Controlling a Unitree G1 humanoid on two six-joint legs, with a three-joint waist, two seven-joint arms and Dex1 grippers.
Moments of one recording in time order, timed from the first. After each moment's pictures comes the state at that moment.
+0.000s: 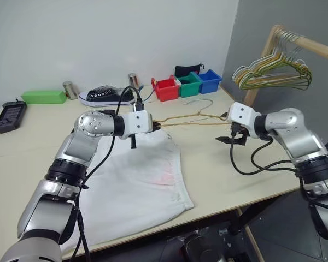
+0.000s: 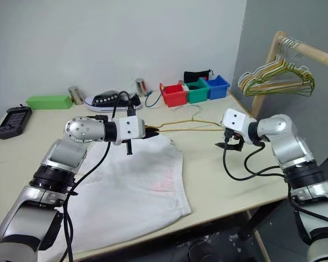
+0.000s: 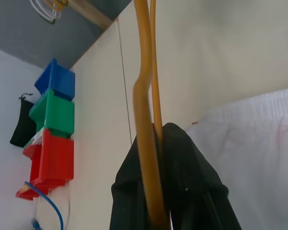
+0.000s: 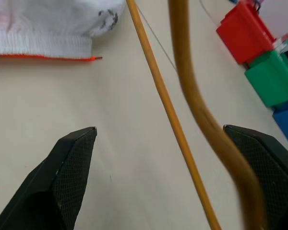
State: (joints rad) left arm -0.76 0.67 -0.23 0.29 0.08 -0.17 -1.06; right arm -0.81 -0.71 0.29 0.32 -0.06 0.22 1.04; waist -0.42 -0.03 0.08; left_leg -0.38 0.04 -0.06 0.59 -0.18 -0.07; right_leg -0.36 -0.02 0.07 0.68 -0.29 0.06
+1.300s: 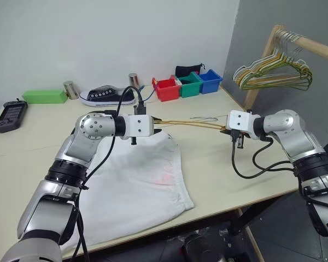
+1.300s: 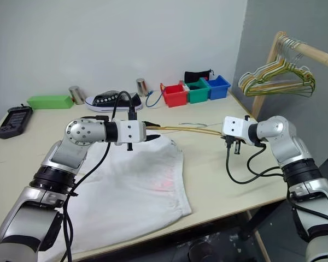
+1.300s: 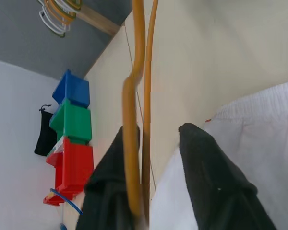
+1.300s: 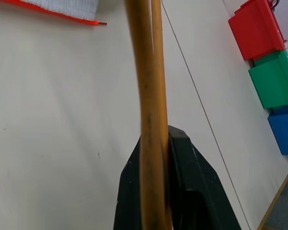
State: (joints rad) left arm -0.77 0.67 -0.23 0.35 0.13 -0.30 -1.01; right arm -0.83 -0.71 0.30 0.42 -0.17 0.01 1.07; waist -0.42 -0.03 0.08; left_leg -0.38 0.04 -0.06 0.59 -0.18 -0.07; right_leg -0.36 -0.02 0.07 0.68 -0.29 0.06
